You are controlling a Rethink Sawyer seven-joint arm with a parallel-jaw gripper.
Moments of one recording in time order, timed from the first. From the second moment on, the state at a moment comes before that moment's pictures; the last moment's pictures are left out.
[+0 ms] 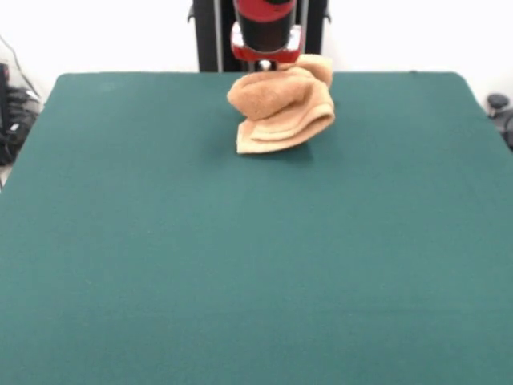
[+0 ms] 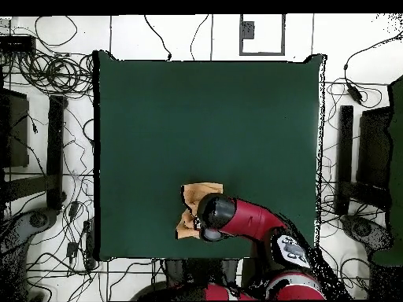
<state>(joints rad) -0.24 -0.48 -0.10 1.91 -0.05 0.60 1.59</state>
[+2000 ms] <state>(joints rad) 0.17 -0.27 -0.60 1.89 -0.09 -0.69 1.59</state>
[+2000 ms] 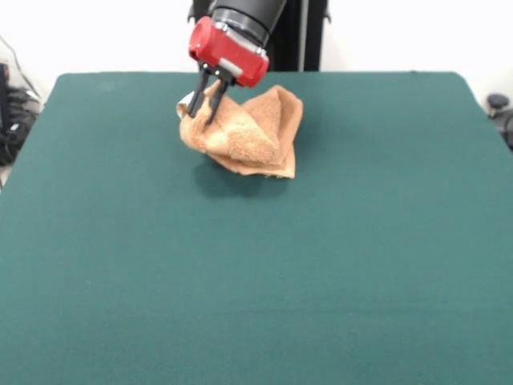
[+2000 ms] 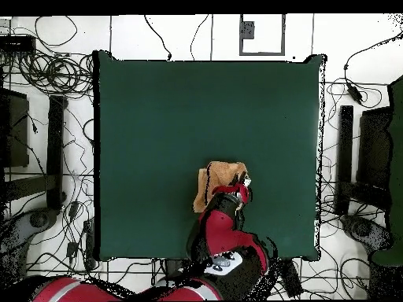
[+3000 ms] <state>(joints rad) 0.17 -0.43 -0.61 1.71 -0.12 -0.28 1.59</state>
